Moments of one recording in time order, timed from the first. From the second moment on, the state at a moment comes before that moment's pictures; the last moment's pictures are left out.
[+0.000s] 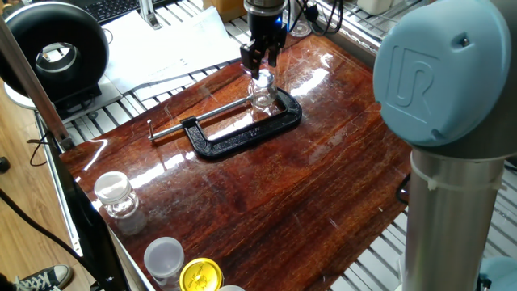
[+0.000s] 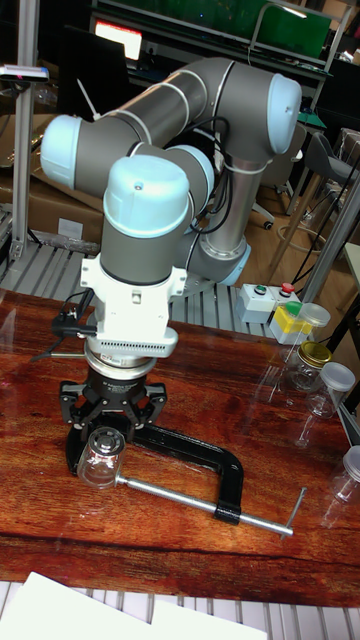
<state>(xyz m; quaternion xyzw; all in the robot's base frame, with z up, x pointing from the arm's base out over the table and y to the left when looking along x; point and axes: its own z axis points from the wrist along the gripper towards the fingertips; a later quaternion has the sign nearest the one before) 0.643 -0.068 0.087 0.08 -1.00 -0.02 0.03</state>
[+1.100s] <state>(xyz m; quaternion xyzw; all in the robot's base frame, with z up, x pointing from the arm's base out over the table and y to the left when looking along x) 0.643 -0.064 0.071 0.08 -1.00 -0.02 0.01</state>
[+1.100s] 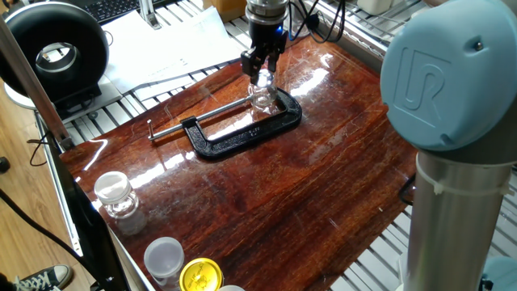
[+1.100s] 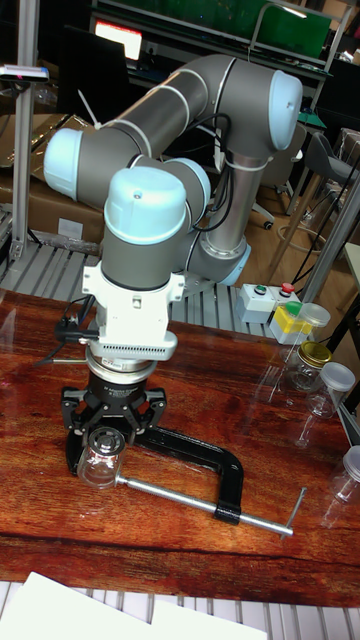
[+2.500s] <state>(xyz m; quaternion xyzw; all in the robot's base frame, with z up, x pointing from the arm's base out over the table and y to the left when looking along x) 0.646 -0.067 0.065 0.08 -1.00 -0.02 0.00</state>
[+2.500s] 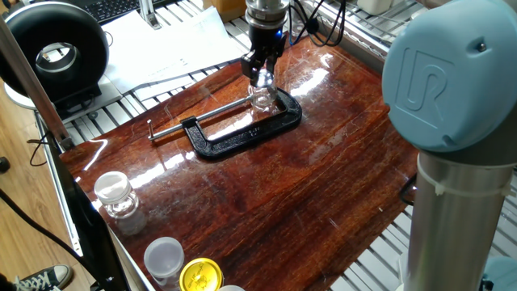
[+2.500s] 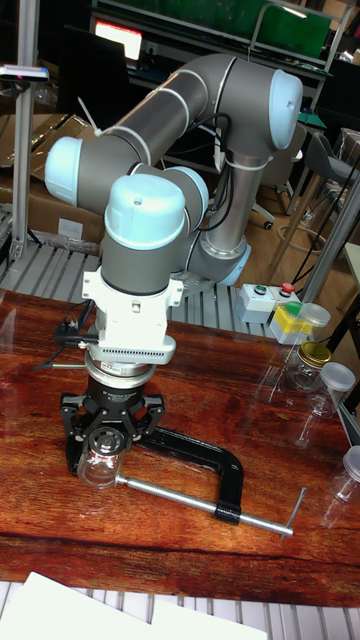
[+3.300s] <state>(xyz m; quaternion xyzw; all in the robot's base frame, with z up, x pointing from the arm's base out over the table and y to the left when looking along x) 0.648 -0.065 0.064 0.08 -1.00 -0.02 -0.01</state>
